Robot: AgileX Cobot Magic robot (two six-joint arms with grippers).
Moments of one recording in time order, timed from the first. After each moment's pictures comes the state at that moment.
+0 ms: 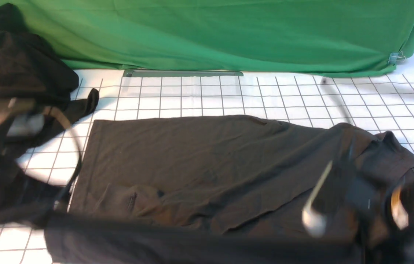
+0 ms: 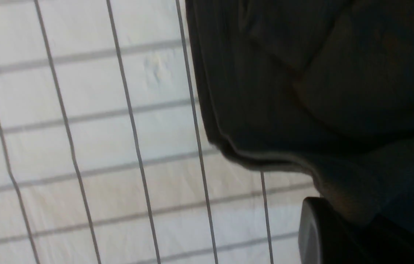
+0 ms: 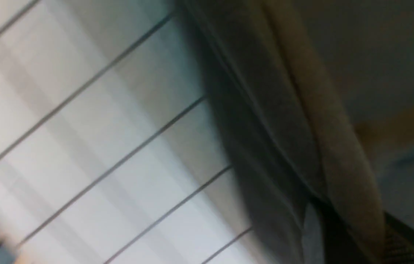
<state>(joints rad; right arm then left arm) 0.66 1.32 -0.92 -0.12 0.98 -0.21 -0.24 1.23 -1.04 0.01 1.18 -0.18</state>
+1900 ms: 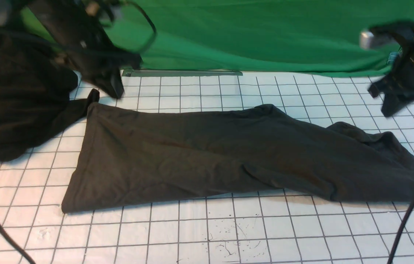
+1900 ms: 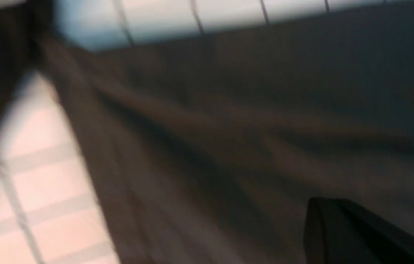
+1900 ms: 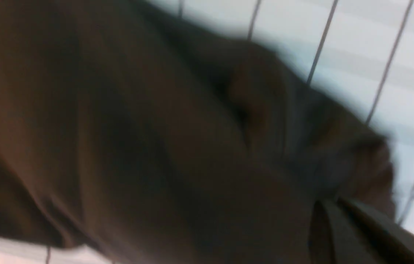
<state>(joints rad) 0.00 2.01 -1.74 0.11 1.21 -0.27 -0.18 2.00 -1.80 -0.15 1.21 0.08</state>
